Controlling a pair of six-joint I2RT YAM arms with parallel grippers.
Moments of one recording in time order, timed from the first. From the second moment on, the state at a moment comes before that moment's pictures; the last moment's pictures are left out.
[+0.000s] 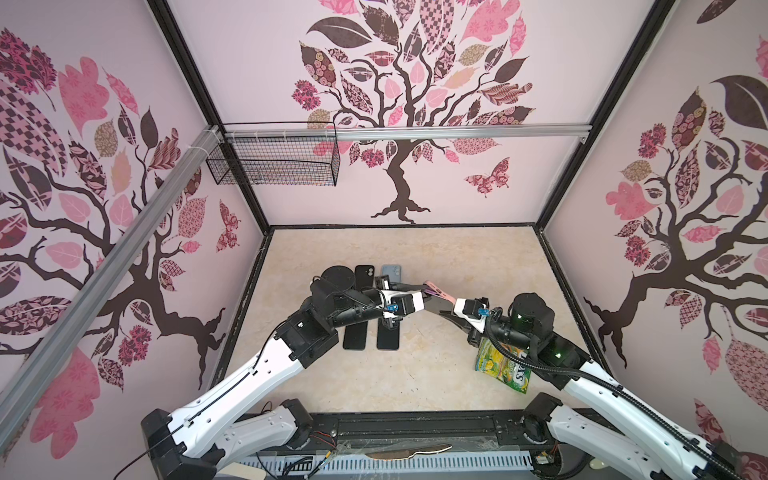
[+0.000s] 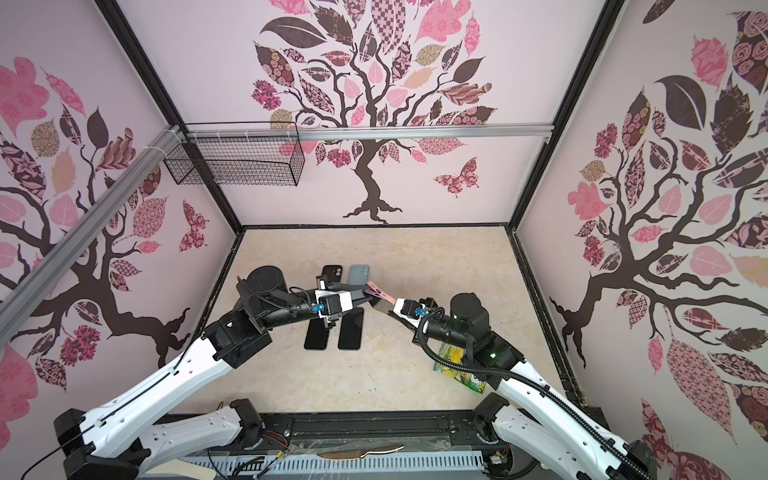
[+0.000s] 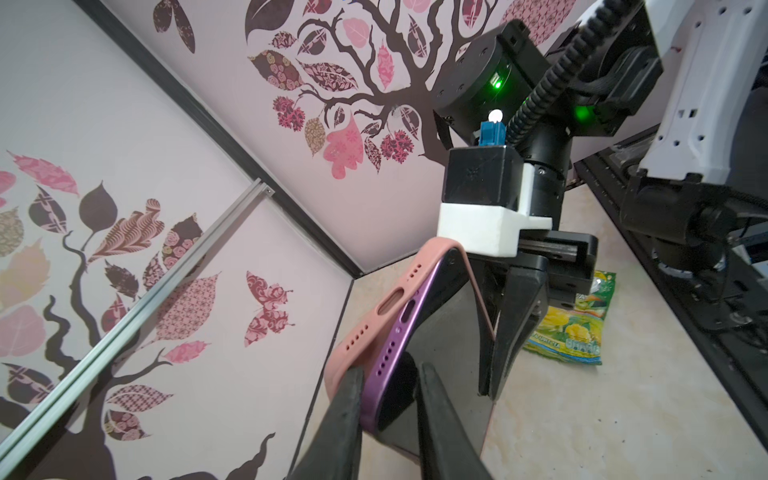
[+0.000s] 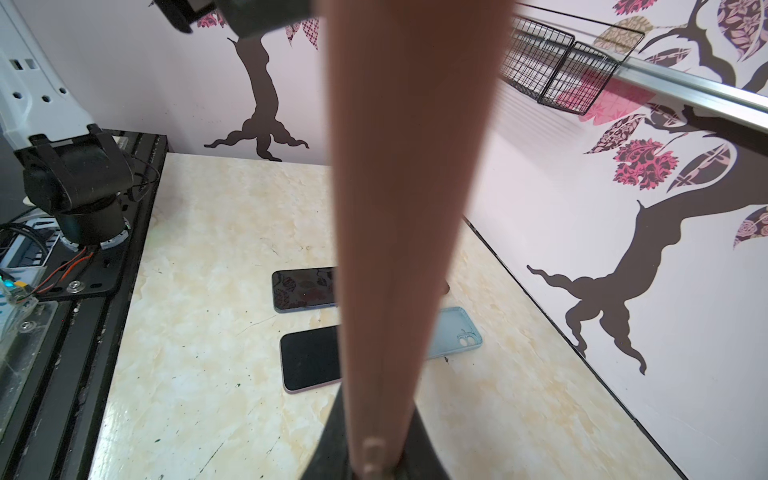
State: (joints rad) left arm -0.78 1.06 1.05 -0.09 0.53 0.68; right arm 0.64 0.77 0.65 -0.06 -0.47 -0.42
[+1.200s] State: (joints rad) left arm -0.70 0.97 0.88 -0.04 0.65 0.50; right arm 0.67 0.71 0.72 -0.05 -0.61 -0.32
